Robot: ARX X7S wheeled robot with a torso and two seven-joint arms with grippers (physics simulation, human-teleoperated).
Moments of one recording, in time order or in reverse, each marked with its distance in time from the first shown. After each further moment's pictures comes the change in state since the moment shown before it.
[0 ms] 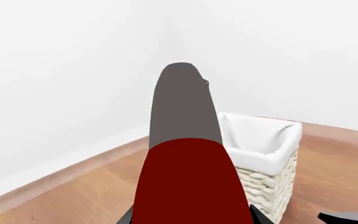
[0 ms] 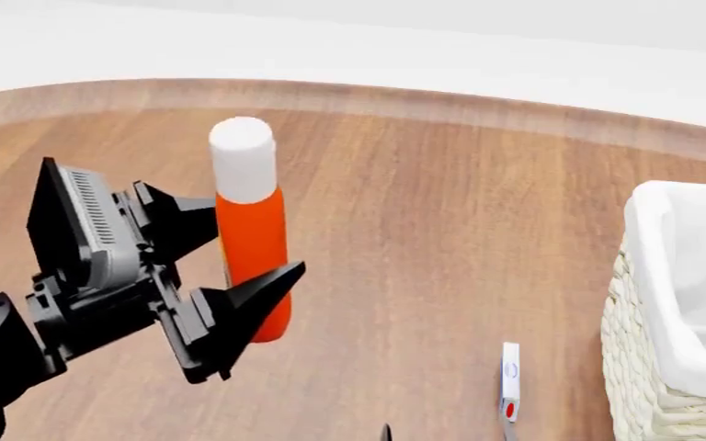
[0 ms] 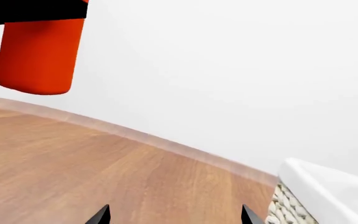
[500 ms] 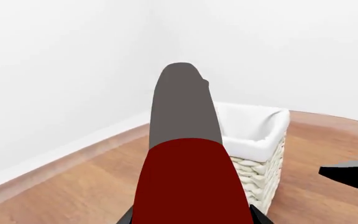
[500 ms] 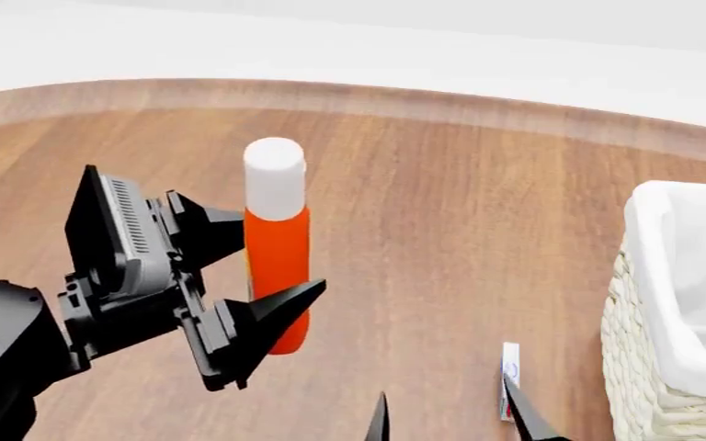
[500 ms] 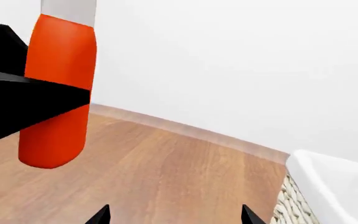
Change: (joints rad) left arm -0.050 0.031 0.064 -0.166 0.027 0.099 0.074; right arm 0.053 0.032 0.077 -0.488 0.220 0.619 -0.037
